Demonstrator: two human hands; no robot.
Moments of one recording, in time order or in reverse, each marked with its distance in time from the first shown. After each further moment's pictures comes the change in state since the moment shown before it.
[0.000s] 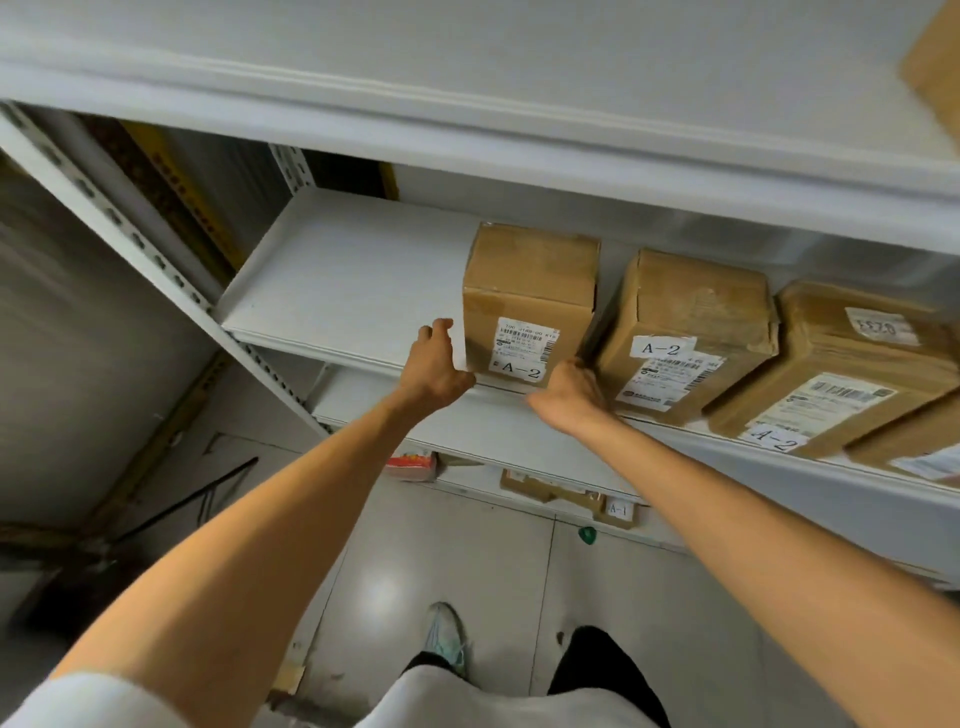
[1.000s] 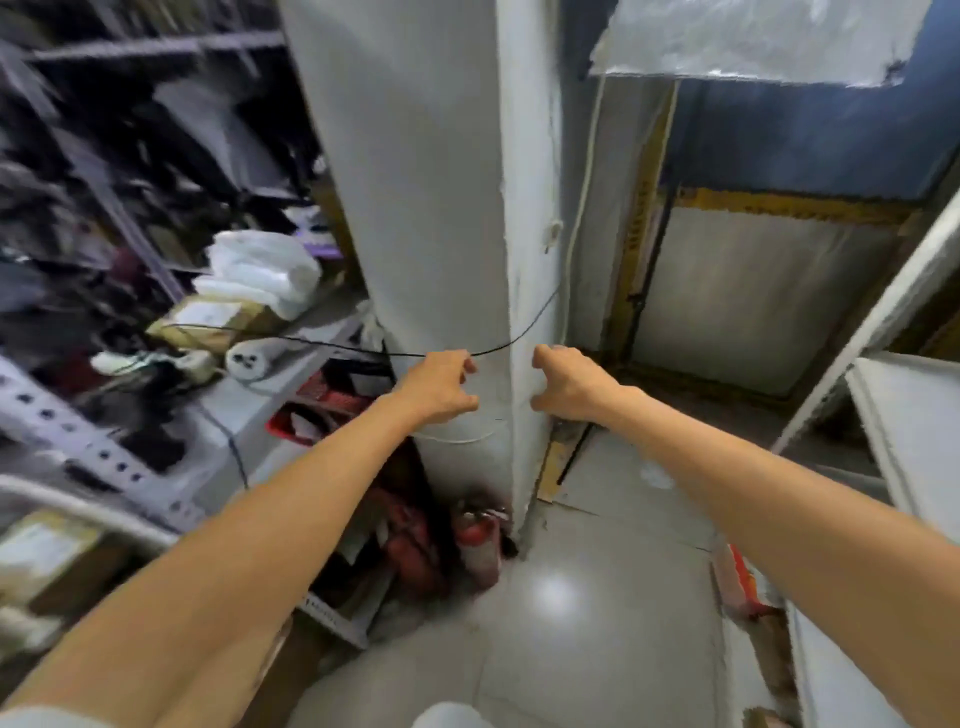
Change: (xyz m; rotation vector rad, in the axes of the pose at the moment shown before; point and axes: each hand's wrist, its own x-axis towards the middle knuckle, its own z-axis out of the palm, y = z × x) left_hand -0.579 0.047 0.069 0.000 0.872 -1.158; right_hand -0.378 -0.018 0.069 -0.689 -0.675 -2.022
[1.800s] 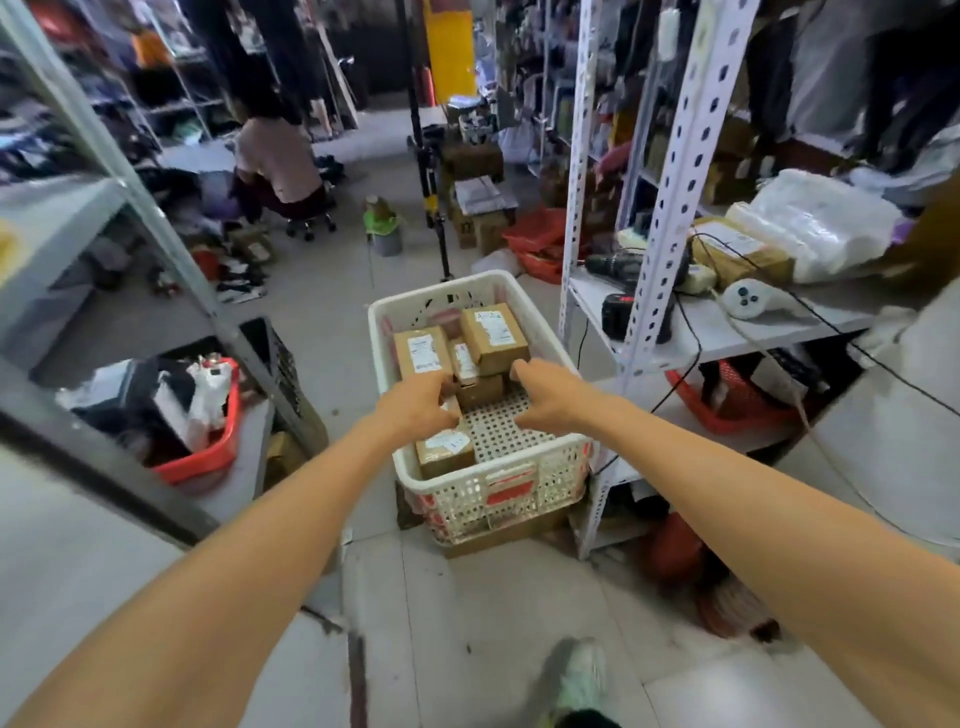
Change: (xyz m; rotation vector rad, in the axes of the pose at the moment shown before) left_hand -0.468 -0.281 -0.036 -0.155 0.313 -0.978; right_hand -0.072 -0.468 0.208 -0.202 -0.459 -0.996
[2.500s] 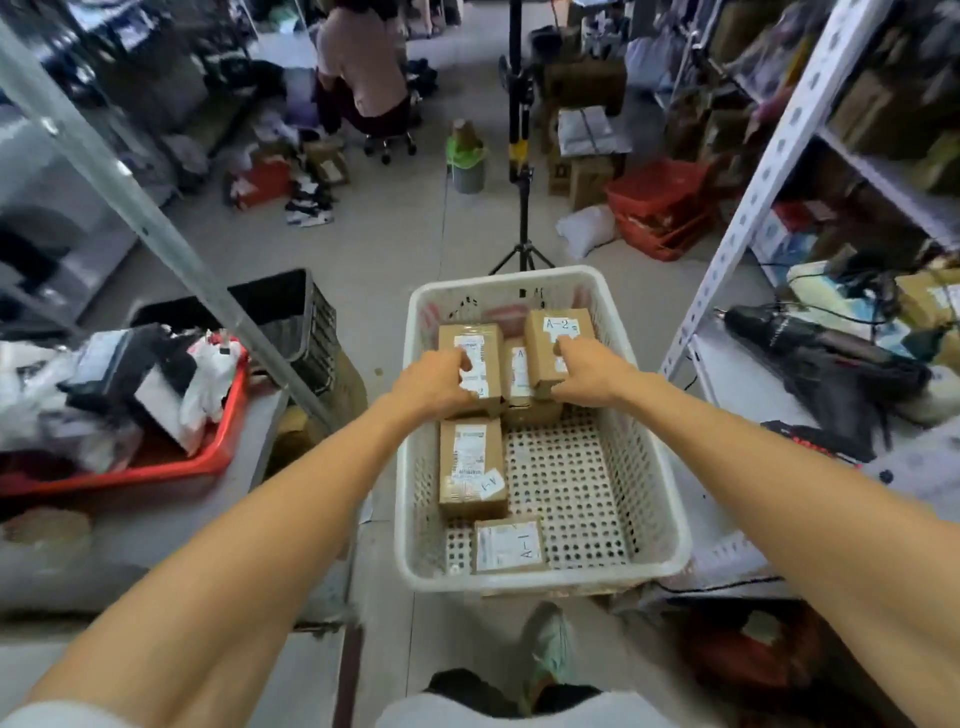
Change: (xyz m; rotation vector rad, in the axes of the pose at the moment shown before) left_hand 0.235 -0.066 -0.019 -0.079 -0.038 -0.246; right_hand 0.275 0.089 -0.027 0.082 -0.132 -0.039
